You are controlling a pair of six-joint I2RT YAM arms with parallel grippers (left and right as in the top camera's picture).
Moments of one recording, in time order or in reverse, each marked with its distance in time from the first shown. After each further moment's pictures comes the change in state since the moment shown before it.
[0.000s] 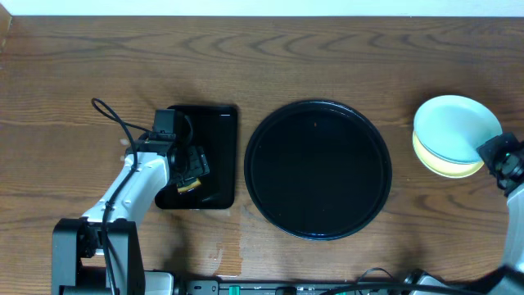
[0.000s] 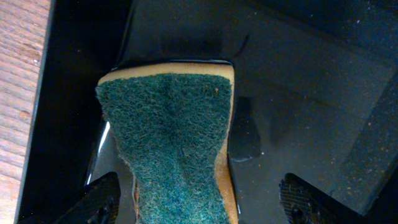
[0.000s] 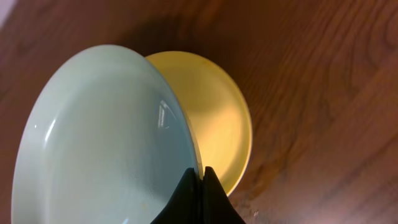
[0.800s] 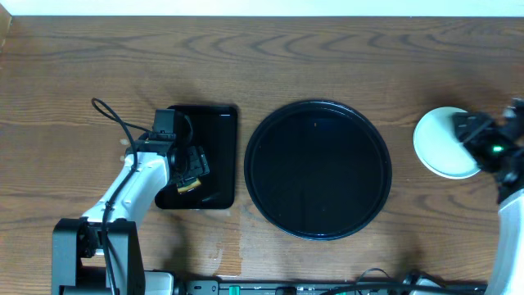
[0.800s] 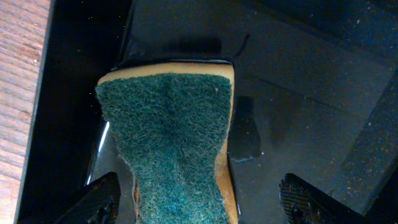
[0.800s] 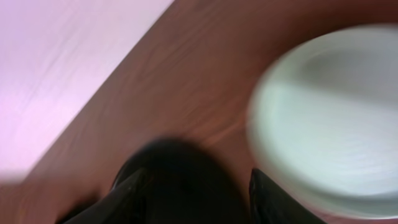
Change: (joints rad) left arm 0.000 0.000 0.000 0.000 0.000 0.000; right arm 0.109 -0.148 0.002 -0.015 -0.530 -0.087
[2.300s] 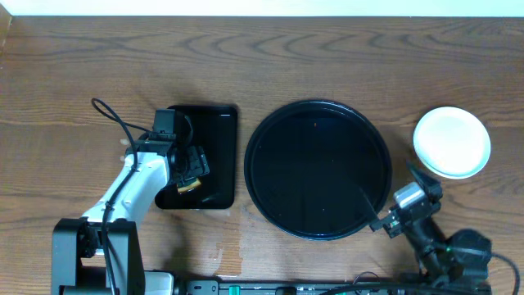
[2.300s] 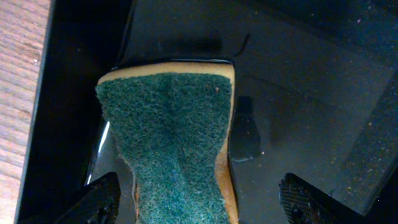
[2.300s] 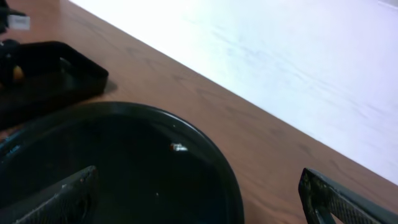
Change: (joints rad) left arm 0.000 0.000 -0.001 0.000 0.000 0.000; right arm 0.454 -1.145 -0.702 0.212 0.110 -0.735
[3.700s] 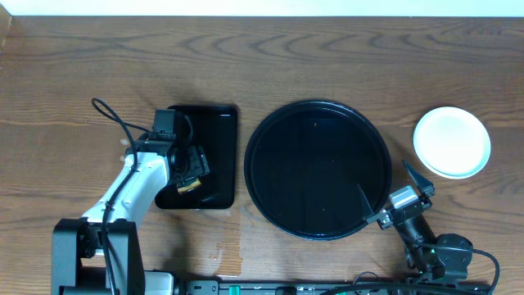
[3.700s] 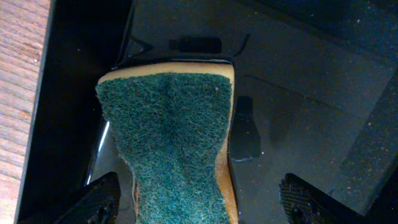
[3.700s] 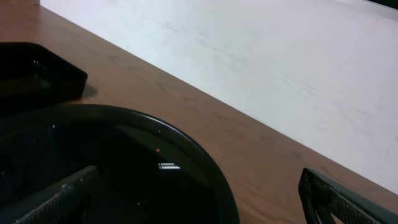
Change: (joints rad) left arm 0.000 -0.002 0.000 0.000 0.000 0.000; right arm 0.000 -0.066 -0.245 0.300 0.027 0.040
